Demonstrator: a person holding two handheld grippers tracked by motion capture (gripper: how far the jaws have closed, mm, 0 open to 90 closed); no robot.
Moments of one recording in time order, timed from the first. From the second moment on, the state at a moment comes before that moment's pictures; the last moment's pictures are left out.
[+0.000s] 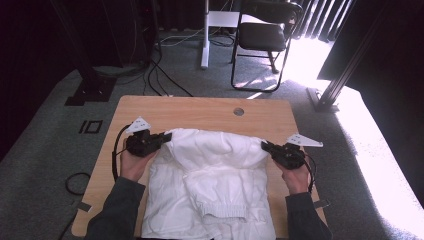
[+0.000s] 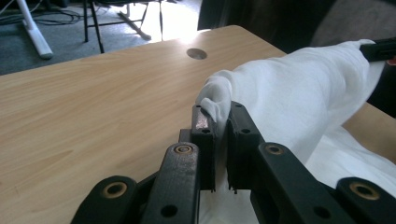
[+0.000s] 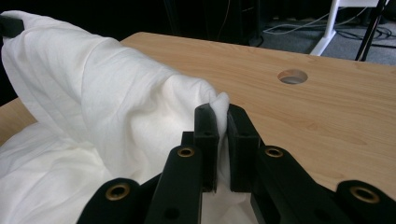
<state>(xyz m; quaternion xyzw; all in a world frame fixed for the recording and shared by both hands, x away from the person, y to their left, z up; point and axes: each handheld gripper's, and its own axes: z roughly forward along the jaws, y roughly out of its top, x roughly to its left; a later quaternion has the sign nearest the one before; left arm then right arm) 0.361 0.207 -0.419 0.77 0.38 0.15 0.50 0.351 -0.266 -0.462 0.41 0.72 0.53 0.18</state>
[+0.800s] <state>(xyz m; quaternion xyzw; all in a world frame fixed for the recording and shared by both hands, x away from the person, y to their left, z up) 0.259 0.223 -0.511 0.80 0.43 0.08 0.41 0.237 -0.262 -0.537 0.41 0.77 0.48 0.10</state>
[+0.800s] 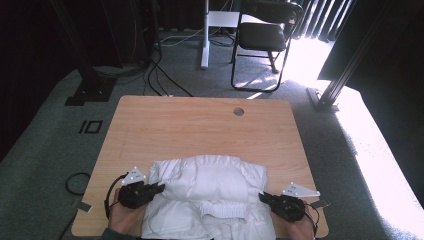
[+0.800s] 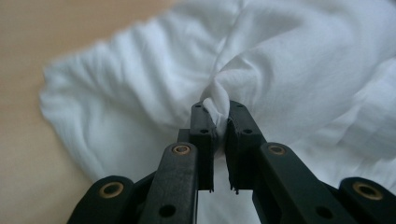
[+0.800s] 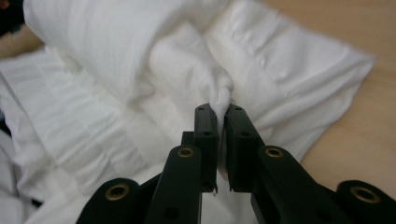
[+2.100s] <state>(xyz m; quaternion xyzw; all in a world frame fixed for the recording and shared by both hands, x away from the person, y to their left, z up) 0.349 0.215 -0.550 0.76 0.50 0.15 0.38 0.364 -0.228 -0.556 0.45 0.79 0.38 0.16</state>
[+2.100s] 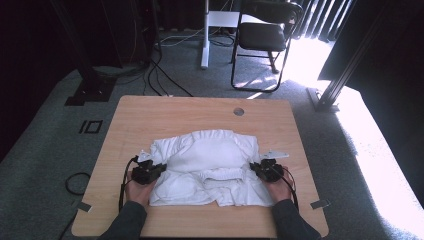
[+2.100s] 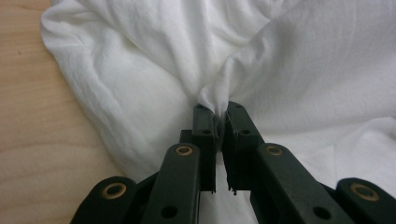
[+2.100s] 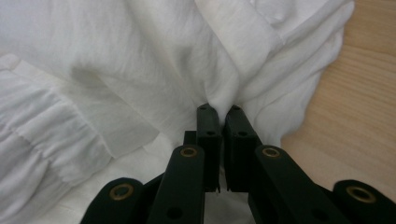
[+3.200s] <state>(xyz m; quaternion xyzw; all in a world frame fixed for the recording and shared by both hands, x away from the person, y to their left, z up) 0.387 0.174 -0.448 0.76 0.44 0.24 0.42 0.387 -0.204 -0.486 0.45 0.75 0.44 0.20</state>
